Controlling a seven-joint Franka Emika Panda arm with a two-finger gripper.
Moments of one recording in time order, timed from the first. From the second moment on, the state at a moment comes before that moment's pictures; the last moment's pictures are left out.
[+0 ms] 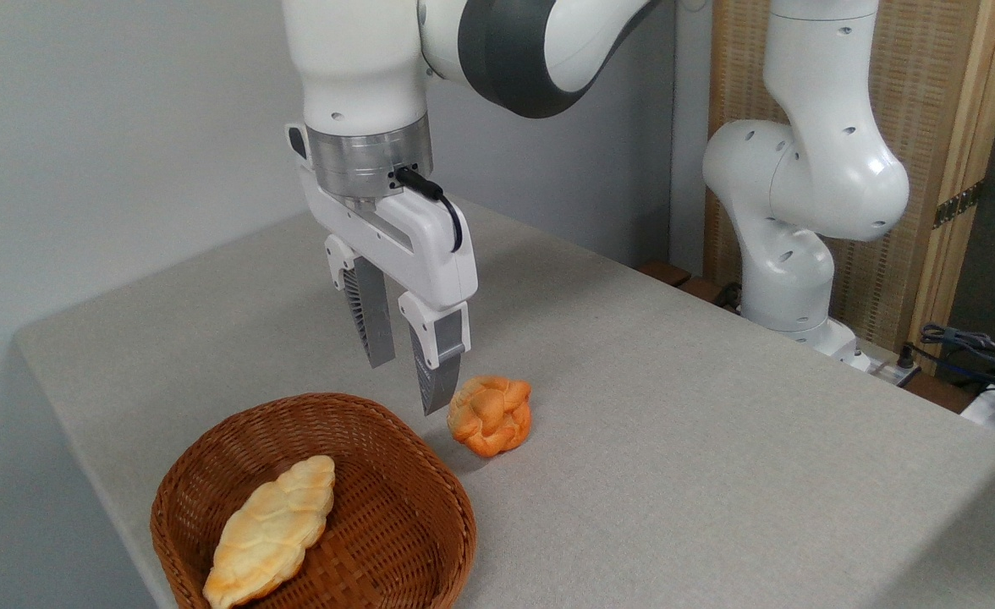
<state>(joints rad) -0.02 -0.05 0.01 -1.88 -0.08 1.87 0.80</state>
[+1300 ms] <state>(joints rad) -0.02 0.04 0.01 -1.88 -0.12 2.13 0.74</state>
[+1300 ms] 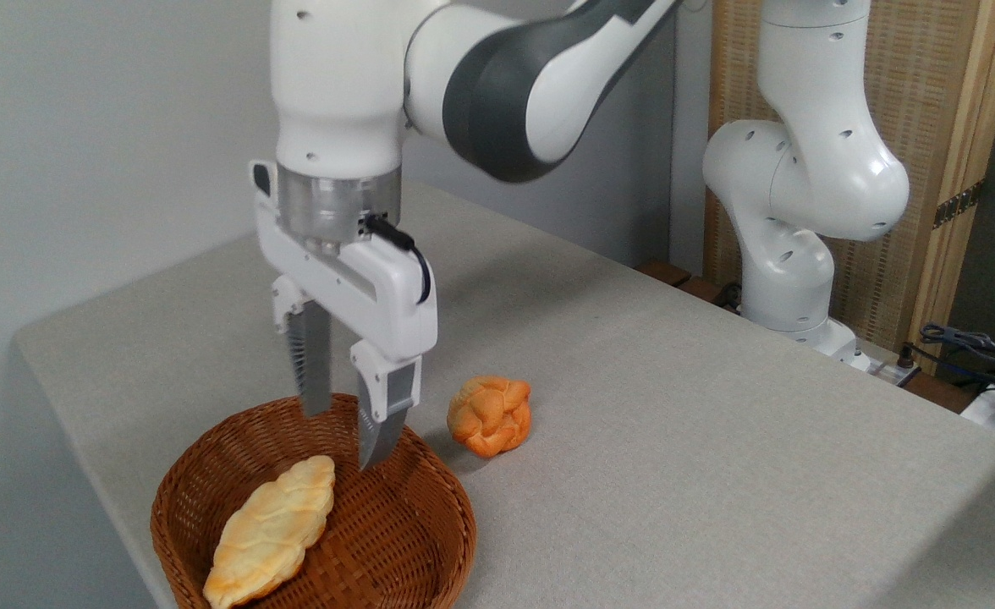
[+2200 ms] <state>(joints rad) -0.03 0.21 -0.02 -1.88 -0.23 2.42 0.33</state>
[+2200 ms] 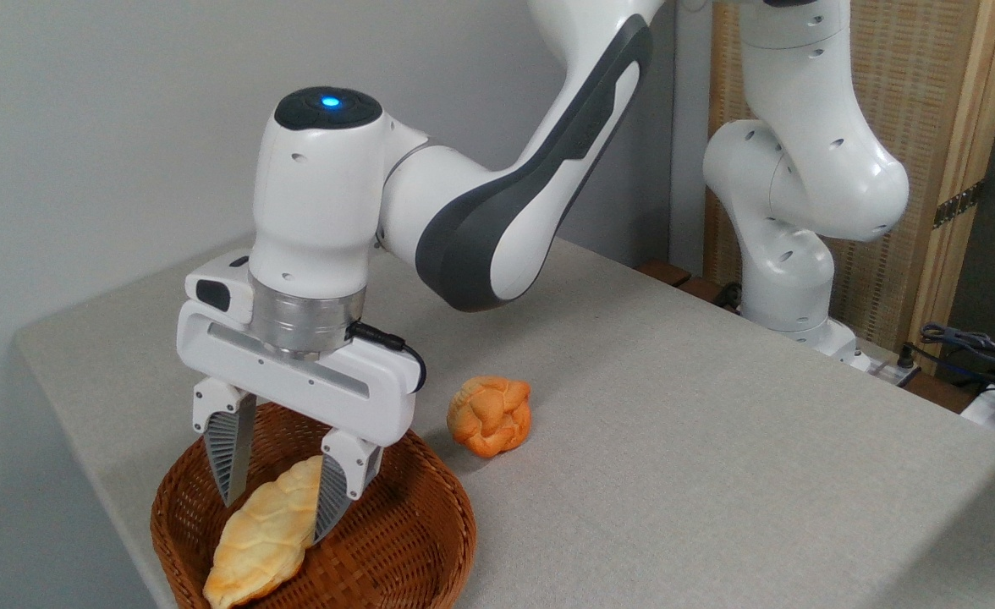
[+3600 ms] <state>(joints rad) -0.03 0.25 -0.04 -1.88 -0.18 2.42 0.33</state>
